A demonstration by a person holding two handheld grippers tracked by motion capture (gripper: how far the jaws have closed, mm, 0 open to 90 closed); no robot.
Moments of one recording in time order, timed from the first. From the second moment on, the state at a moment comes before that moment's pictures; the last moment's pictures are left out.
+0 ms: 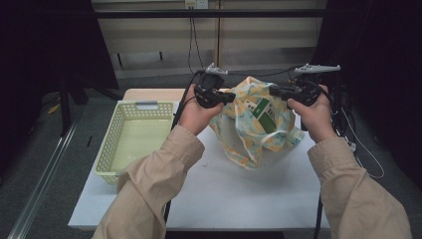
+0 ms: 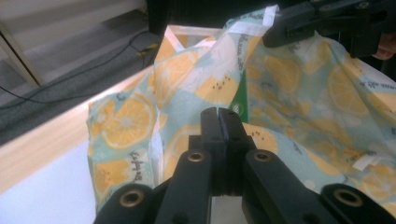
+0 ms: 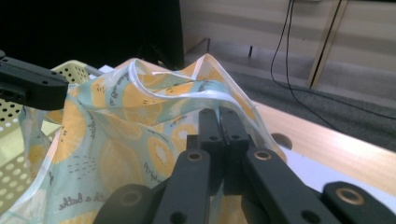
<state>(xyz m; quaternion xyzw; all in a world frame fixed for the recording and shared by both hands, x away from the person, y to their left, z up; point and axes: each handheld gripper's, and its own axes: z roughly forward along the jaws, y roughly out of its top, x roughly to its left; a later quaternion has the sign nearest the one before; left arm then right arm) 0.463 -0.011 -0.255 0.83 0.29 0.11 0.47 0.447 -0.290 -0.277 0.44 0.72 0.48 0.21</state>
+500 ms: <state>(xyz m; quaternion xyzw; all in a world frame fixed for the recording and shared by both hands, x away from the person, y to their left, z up) 0.476 -0.009 -0.219 0.81 0.29 0.13 0.50 0.452 -0.288 -0.255 0.43 0.72 0.51 0.21</state>
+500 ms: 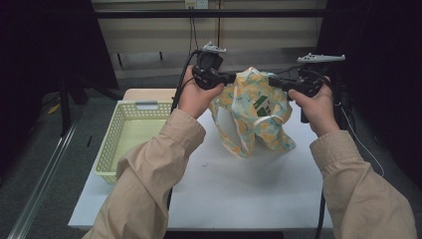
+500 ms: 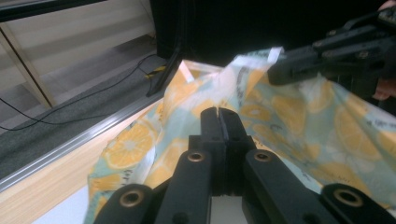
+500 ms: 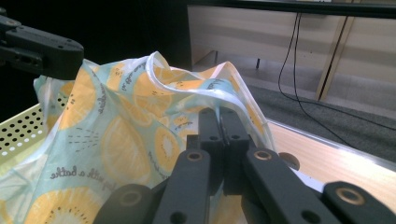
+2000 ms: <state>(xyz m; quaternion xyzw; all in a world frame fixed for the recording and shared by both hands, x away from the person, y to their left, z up) 0.407 0.123 -0.312 0.84 0.29 0.08 0.46 0.366 -0.300 -0.321 0.41 0.75 0.50 0.14</state>
